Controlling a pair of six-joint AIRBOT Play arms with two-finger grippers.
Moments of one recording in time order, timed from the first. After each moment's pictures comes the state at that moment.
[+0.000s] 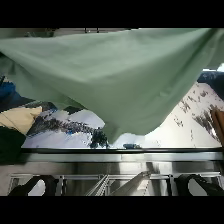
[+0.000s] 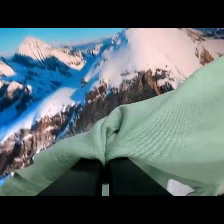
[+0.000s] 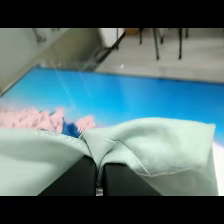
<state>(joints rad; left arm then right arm) 0.32 -0.96 1.51 0.86 -1.44 -1.13 -0.31 -0.99 1.40 -0.52 1.09 0.94</state>
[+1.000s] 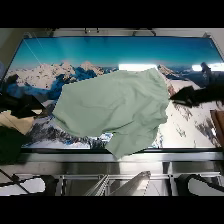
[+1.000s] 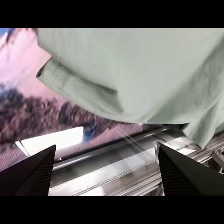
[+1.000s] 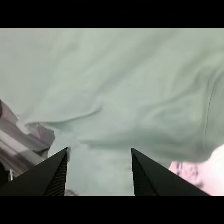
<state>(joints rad) 0.49 -1.48 1.20 1.04 -1.62 -1.14 -0.36 -1.28 0.95 -0.73 1.41 1.10</state>
